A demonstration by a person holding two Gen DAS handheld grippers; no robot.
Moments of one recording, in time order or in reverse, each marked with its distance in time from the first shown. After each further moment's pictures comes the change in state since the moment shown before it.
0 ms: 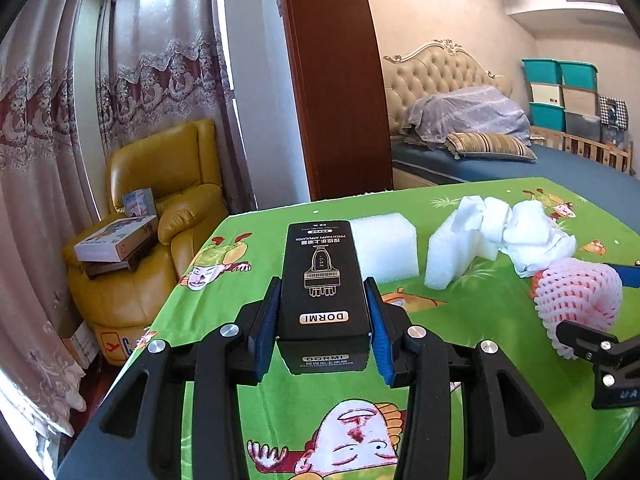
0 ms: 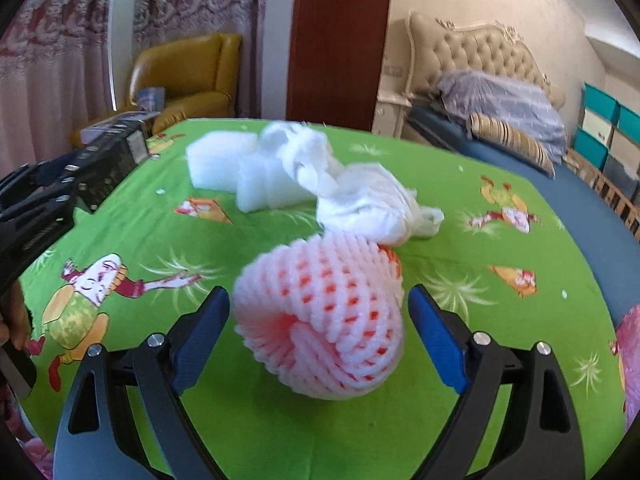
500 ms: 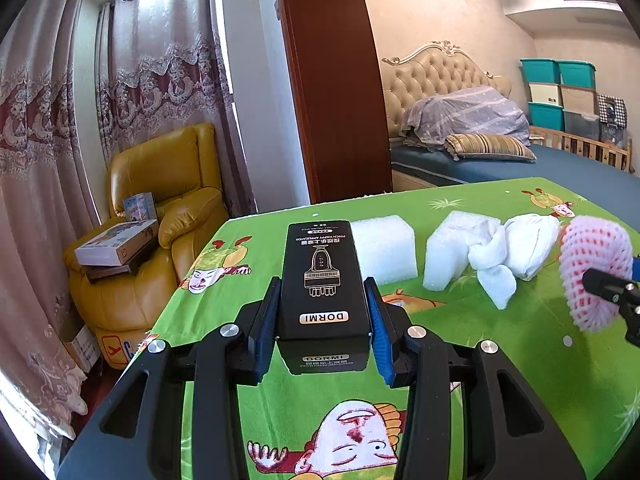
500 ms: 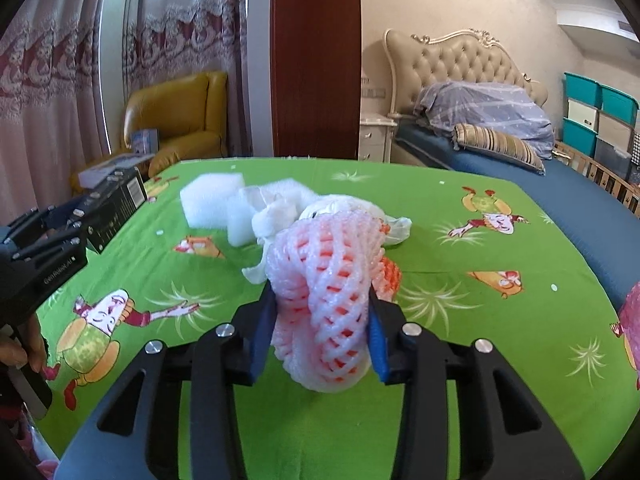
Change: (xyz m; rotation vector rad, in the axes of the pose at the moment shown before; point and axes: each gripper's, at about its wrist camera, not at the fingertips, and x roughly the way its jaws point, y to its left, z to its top) left arm 0.000 0.001 -0.003 0.007 -0.012 0.000; right arm -0.039 -0.020 -0.005 0.088 -0.166 0.009
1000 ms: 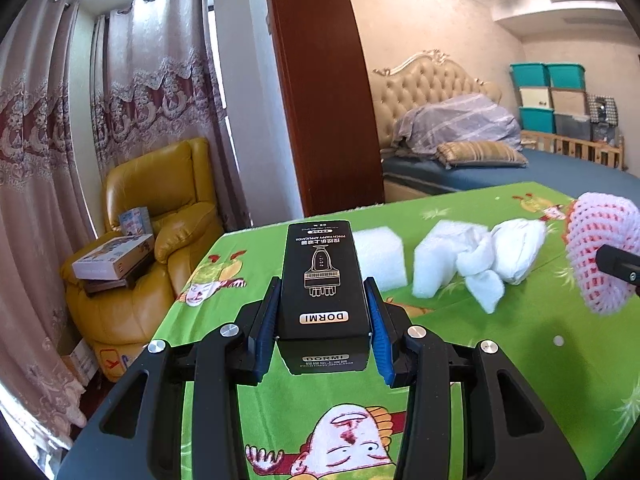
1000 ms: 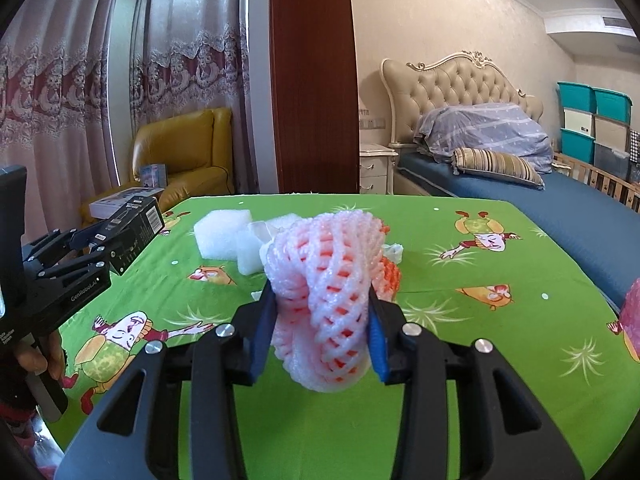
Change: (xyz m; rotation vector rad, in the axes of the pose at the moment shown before) left arm -0.011 -0.005 -0.002 0.019 -0.058 -0.026; right arm -0.027 -0.006 -0.005 0.026 -0.106 0.027
